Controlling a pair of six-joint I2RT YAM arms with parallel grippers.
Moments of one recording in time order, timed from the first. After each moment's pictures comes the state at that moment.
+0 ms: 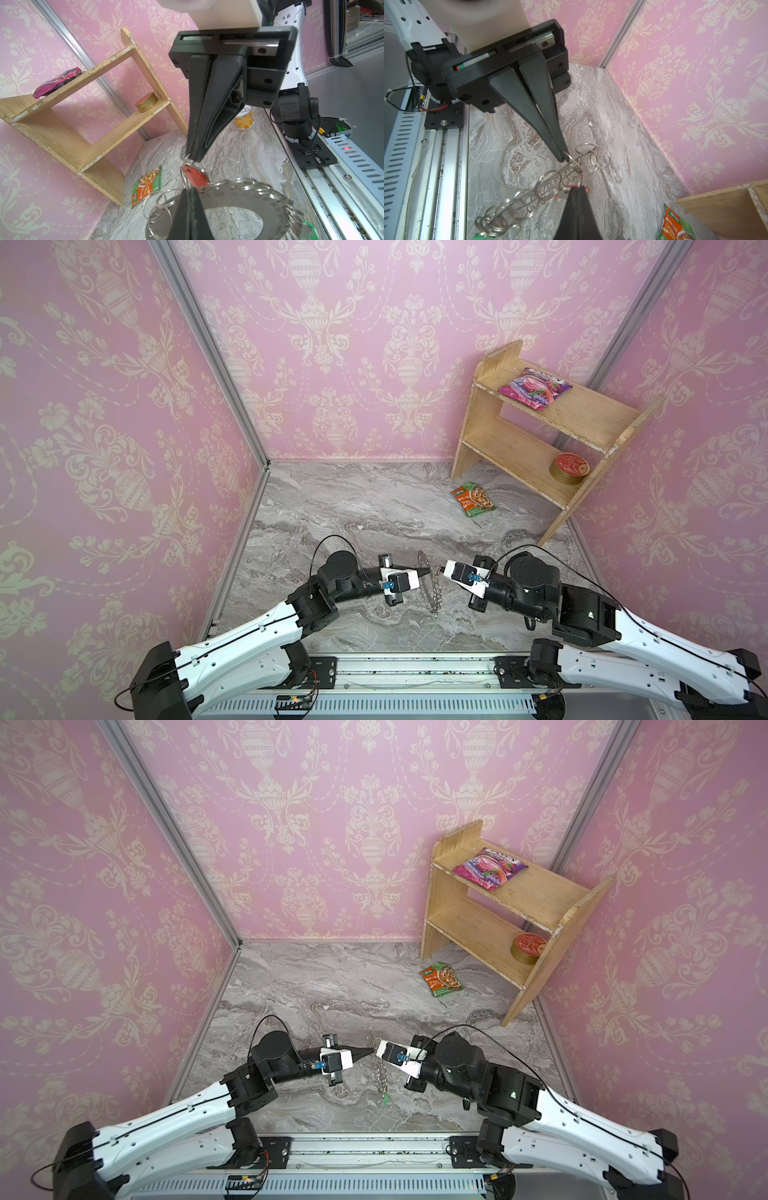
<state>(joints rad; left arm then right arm) -0.93 0.91 0.58 0.29 0.41 0.51 1.09 0.74 0.85 -0.46 0.12 -0.40</state>
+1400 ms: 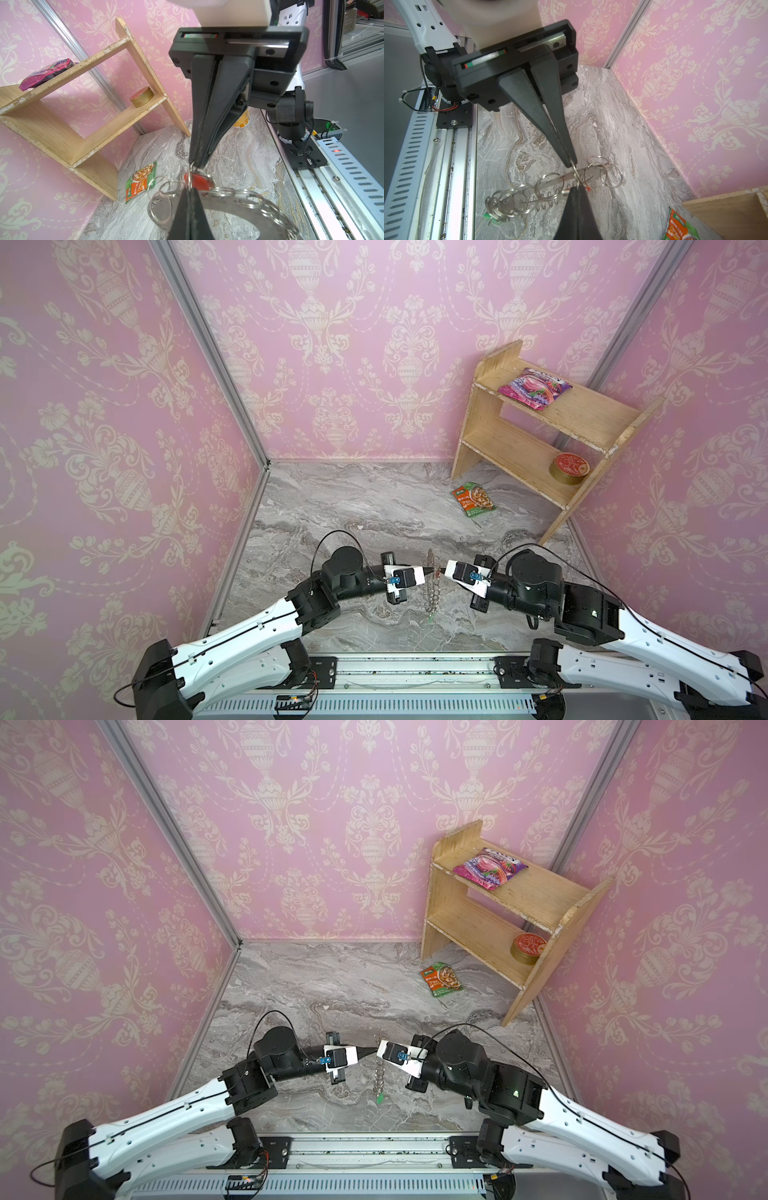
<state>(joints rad) -0.94 0.93 0.65 0.18 0.38 0.48 1.08 0.75 0.88 -0.49 0.09 -0.39</state>
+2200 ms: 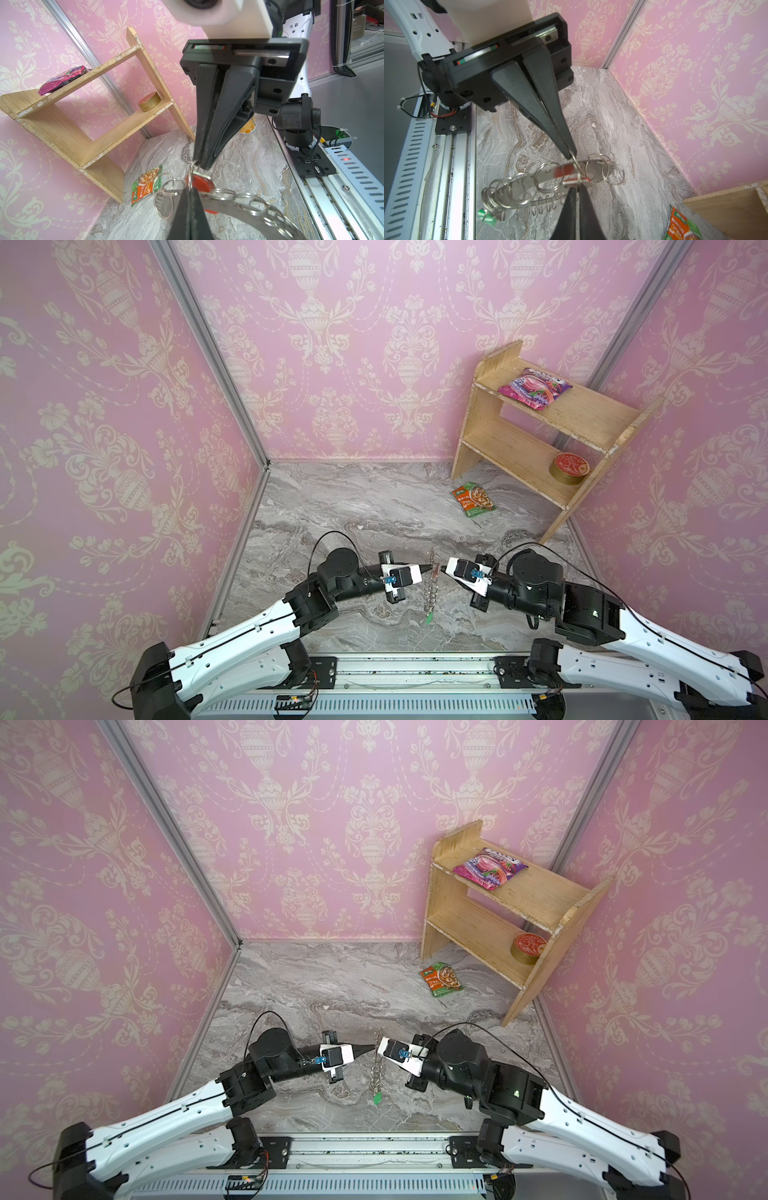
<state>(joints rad) -0.94 0.90 0.64 0.22 0.37 0.47 1.08 0.75 0.89 -0.49 0.10 -0.37</state>
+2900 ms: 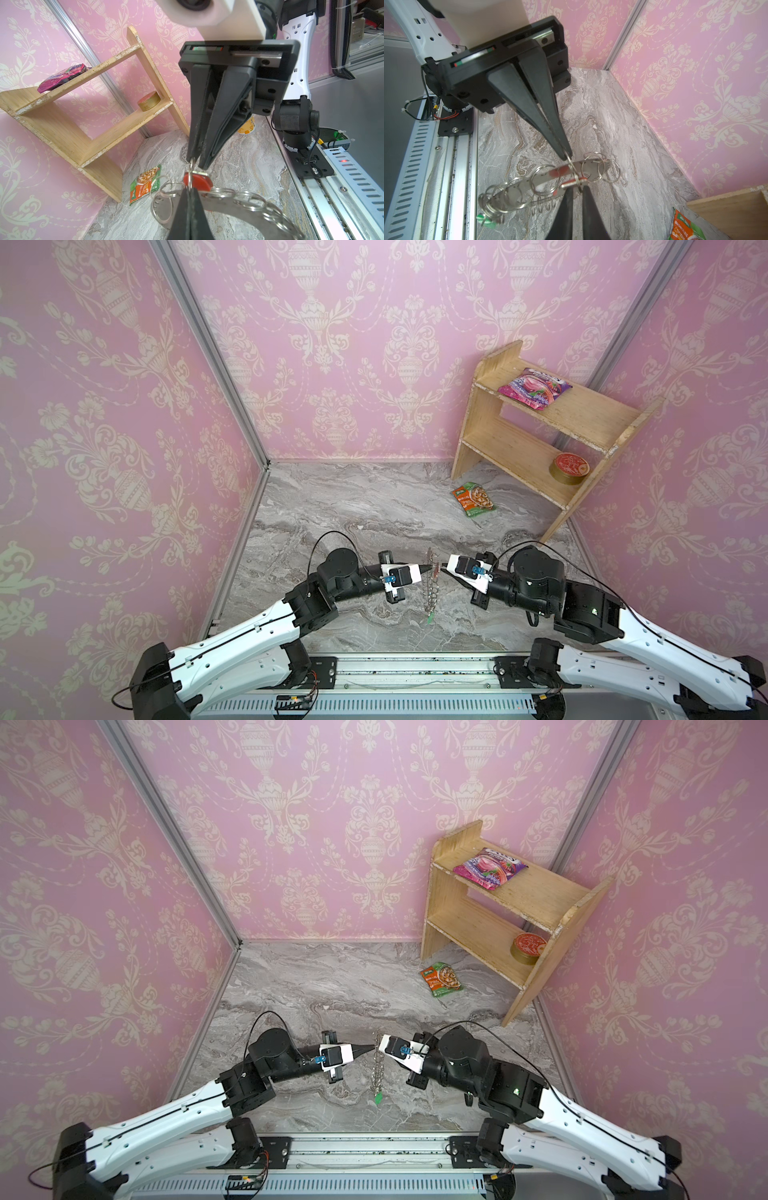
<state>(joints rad) -0.94 0.90 0.64 0.22 0.37 0.45 1.03 0.75 0.89 -0.48 0.03 -0.37</state>
